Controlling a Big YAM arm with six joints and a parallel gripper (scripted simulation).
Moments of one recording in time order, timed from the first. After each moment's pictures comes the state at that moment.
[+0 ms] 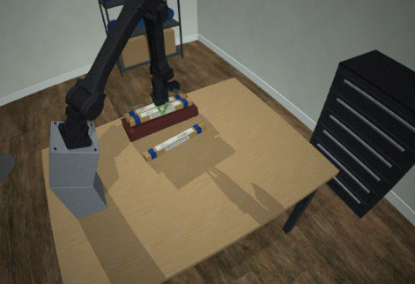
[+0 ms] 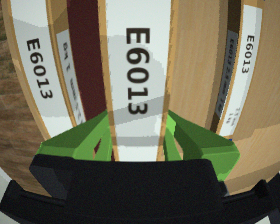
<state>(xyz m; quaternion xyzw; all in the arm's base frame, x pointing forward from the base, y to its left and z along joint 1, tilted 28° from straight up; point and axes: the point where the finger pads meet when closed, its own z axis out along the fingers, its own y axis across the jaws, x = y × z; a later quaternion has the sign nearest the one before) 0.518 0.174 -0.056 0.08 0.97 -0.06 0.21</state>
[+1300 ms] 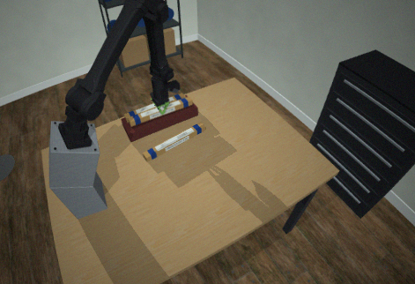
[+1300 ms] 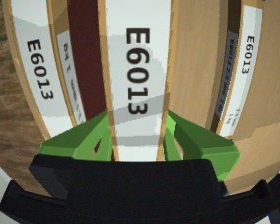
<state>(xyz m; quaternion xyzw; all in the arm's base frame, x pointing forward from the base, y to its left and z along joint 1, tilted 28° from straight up) 0.519 0.174 -0.056 0.08 0.97 -0.06 0.21</state>
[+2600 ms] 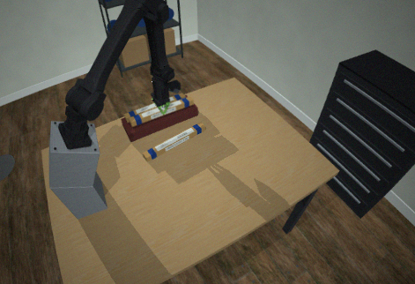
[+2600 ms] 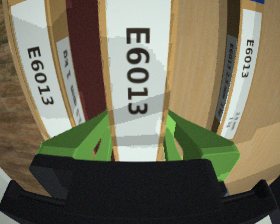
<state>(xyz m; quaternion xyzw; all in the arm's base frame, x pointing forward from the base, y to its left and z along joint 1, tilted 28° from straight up) 0.523 0.172 -0.055 0.08 0.97 -0.05 0.22</state>
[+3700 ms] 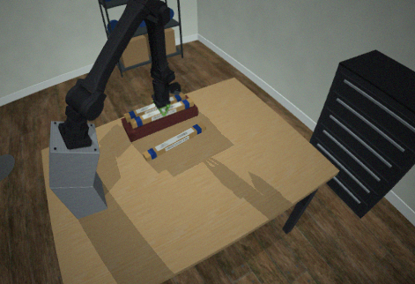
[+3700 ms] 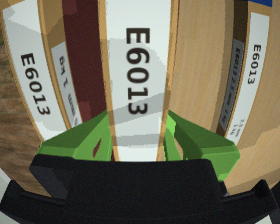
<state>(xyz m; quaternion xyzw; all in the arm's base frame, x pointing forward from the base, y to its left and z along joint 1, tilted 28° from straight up) 0.531 0.172 -0.066 0.08 0.97 -0.05 0.23</state>
